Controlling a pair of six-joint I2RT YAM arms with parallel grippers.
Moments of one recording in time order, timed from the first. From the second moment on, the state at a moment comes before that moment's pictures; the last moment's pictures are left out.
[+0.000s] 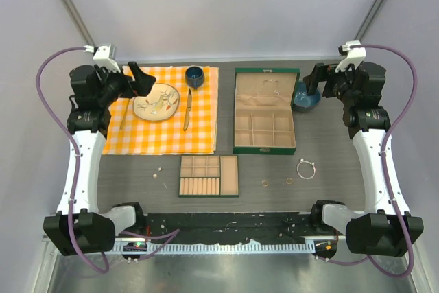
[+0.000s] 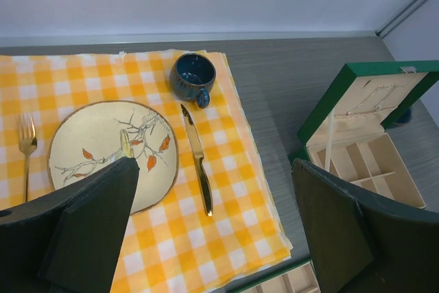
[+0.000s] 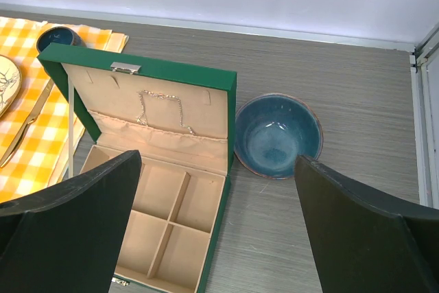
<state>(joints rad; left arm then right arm) 0.10 1.15 1.21 -0.28 0.48 -0.20 -0.10 1.12 1.18 -0.31 -0.30 -0.01</state>
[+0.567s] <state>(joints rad) 0.10 1.12 1.16 -0.52 0.51 0.11 -0.10 1.12 1.16 -0.31 -0.29 -0.03</state>
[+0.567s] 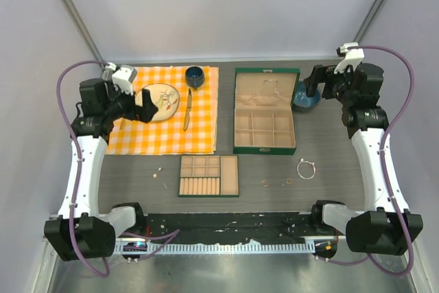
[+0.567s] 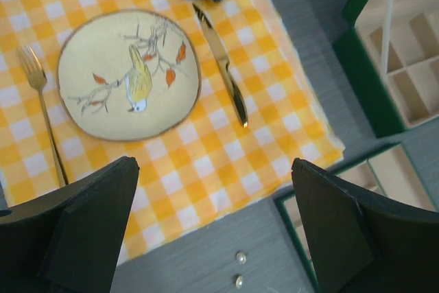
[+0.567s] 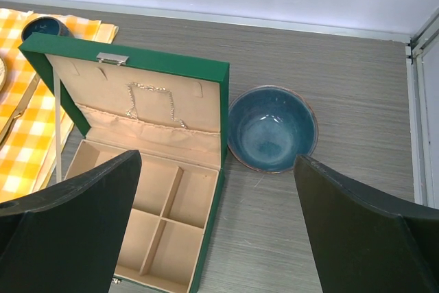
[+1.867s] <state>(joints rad) -0.11 1.27 0.73 -0.72 0.36 0.68 -0.10 1.22 1.15 -0.32 -0.27 -0.08</state>
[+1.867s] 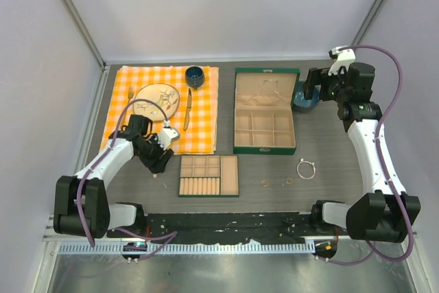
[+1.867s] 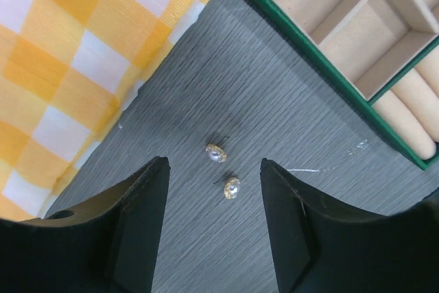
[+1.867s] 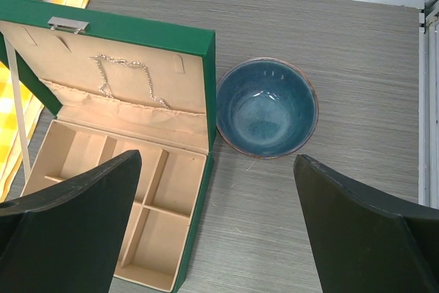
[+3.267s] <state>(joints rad) -0.26 1.32 0.65 -0.63 0.18 0.65 -0.10 1.25 1.15 -0.33 -0.26 -0.10</state>
